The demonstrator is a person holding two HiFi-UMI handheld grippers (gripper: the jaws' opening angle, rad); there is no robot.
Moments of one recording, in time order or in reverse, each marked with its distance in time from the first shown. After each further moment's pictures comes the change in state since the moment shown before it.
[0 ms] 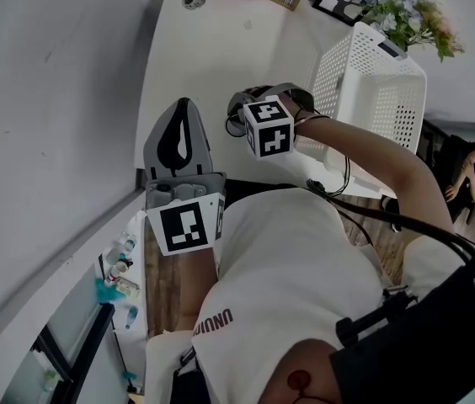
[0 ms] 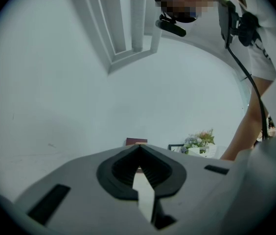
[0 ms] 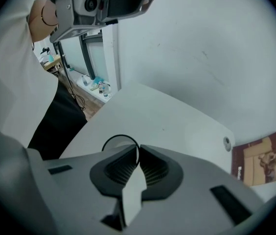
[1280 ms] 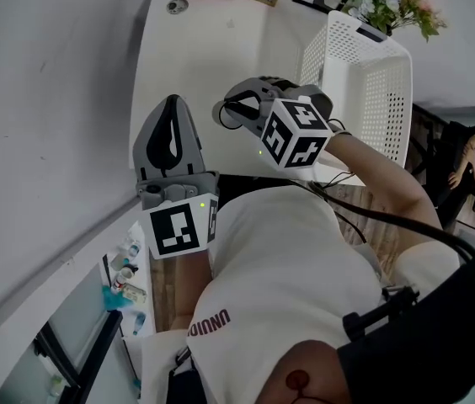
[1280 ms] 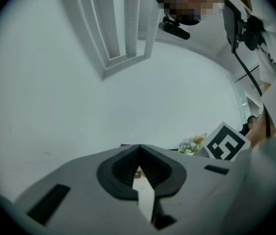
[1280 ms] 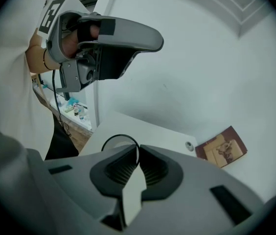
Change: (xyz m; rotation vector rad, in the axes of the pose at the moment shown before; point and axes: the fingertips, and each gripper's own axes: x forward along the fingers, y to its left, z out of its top) left arm -0.012 -0.026 0.028 0.025 -0.041 -0.044; right arm -0.116 -0.014 0.025 0.183 -0.234 -0.338
